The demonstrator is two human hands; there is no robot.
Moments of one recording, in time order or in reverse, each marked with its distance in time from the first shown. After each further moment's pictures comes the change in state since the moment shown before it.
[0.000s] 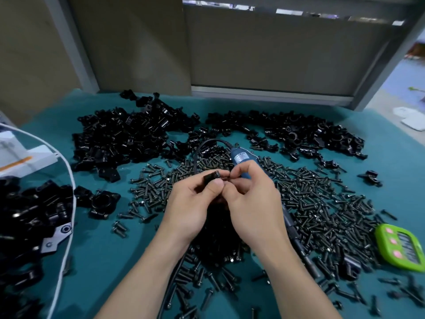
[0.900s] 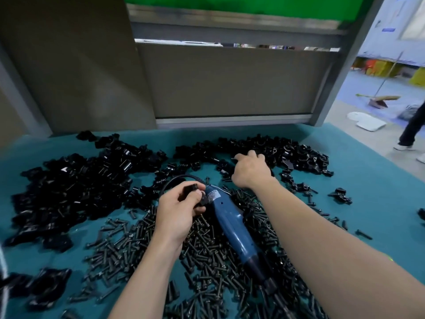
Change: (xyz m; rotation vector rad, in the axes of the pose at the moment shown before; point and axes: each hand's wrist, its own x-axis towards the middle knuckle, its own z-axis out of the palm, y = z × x) left_hand 0.095 -0.017 0.033 -0.025 0.097 -0.157; right_hand 0.218 0.055 -0.059 -1.048 -0.192 0.233
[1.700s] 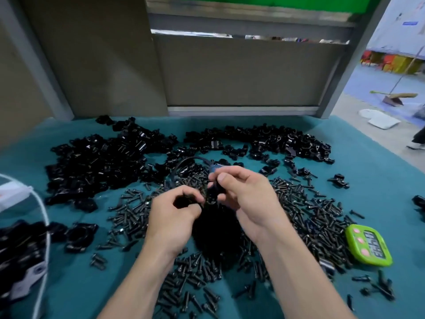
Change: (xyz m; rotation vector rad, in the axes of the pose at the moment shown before) left_hand -0.083 0.017 -0.029 0.262 0.009 0.065; right_hand -0.191 -0.036 0.001 1.720 -0.074 -0.129
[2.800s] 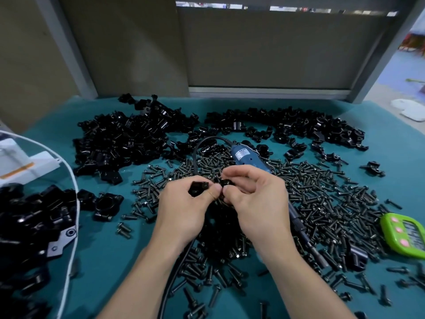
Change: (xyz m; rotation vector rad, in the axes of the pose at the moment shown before) left_hand -0.014 -0.017 -0.022 0.169 0.040 0.095; right_hand -0.036 0.046 0.021 -0.424 0.125 -0.179
